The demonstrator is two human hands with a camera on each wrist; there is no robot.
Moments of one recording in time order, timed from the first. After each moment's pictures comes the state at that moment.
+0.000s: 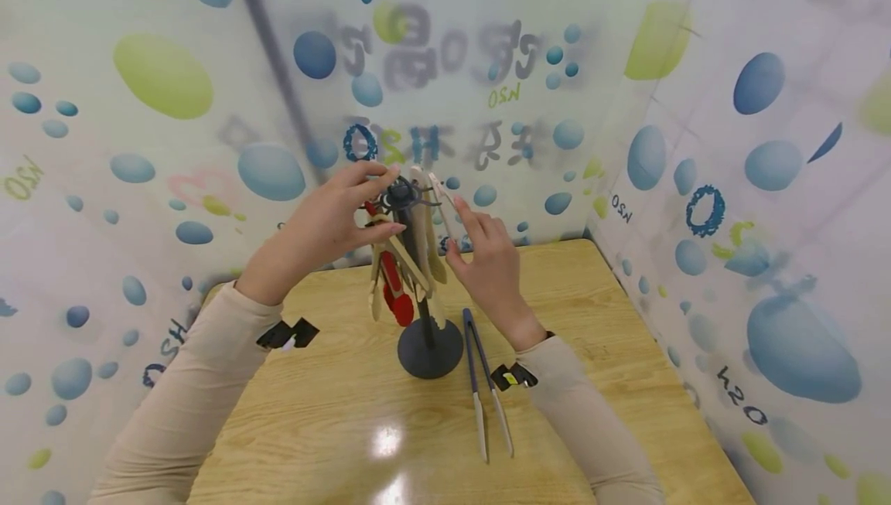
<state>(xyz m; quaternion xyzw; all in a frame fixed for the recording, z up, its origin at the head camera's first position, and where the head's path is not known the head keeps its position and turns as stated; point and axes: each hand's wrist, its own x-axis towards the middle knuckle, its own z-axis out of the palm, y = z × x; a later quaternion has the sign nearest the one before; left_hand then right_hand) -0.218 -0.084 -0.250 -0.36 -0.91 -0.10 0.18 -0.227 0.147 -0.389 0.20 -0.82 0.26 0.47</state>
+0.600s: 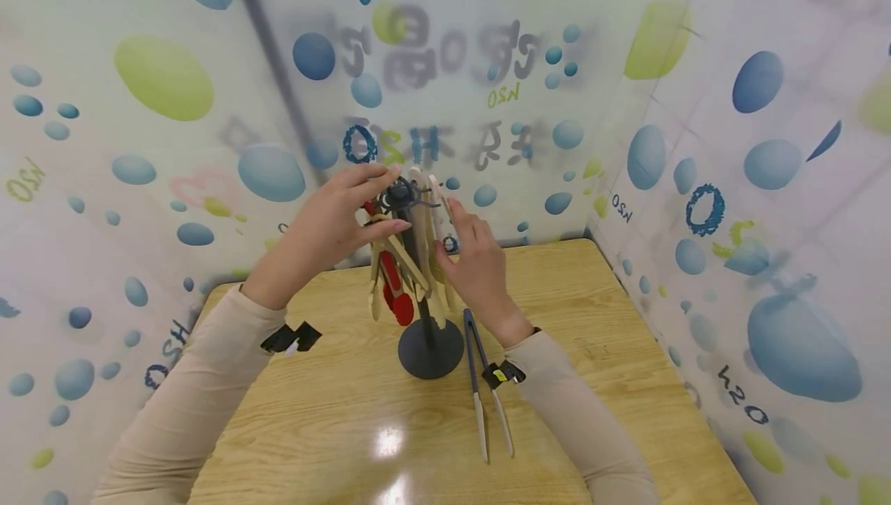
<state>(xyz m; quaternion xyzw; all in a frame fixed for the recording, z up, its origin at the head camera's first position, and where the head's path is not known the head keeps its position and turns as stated) -0.216 -0.079 -0.254 -0.35 -0.91 -0.12 0.20 -0.233 0.132 -0.394 0.18 -0.85 0.26 0.43</state>
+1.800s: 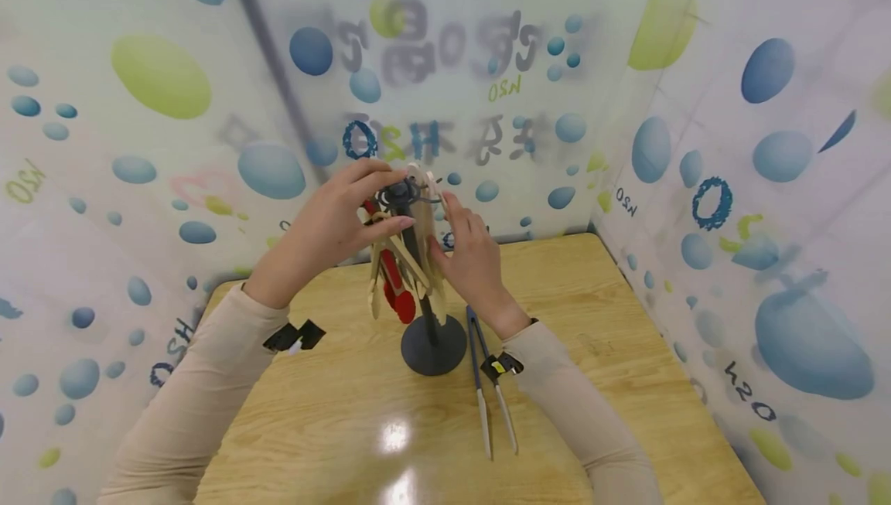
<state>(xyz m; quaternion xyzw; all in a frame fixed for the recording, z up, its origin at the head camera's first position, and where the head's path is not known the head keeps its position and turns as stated) -0.218 -0.075 -0.256 -0.37 -0.89 -0.16 0.21 -0.244 0.126 -0.396 0.19 -0.86 0.28 0.40</state>
